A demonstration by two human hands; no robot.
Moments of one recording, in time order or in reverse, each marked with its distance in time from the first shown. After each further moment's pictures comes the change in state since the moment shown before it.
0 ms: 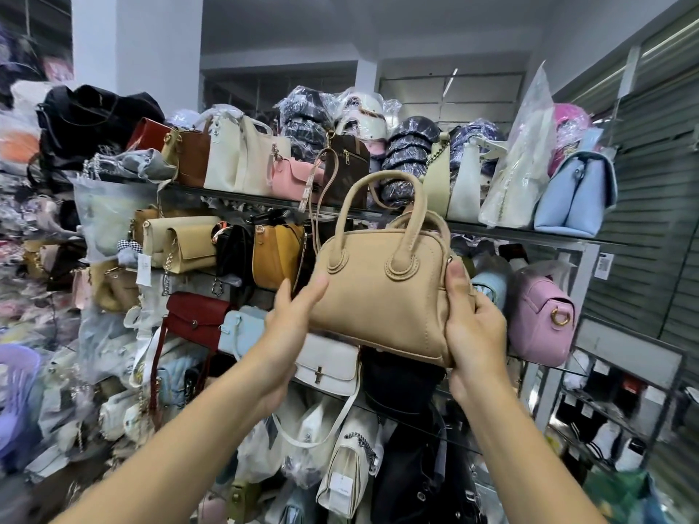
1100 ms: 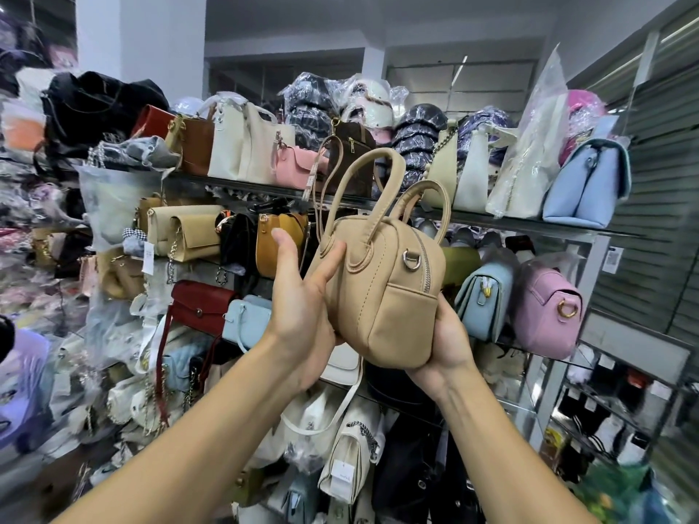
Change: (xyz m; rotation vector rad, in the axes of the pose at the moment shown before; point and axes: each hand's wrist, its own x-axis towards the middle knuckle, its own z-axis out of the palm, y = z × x) left_hand 0.006 0.009 0.022 -0.420 -0.337 0.087; right_hand -0.002 0.031 0.009 0.442 -0.339 0.532
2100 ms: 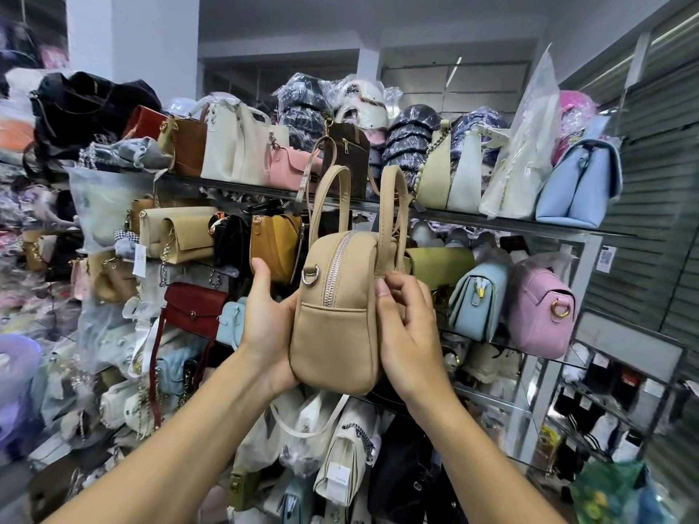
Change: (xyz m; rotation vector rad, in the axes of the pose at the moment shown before) left_hand 0.009 -0.013 -0.031 -0.165 0.146 -0.102; right_hand -0.029 0.017 0.026 -0.976 0.079 -0.650
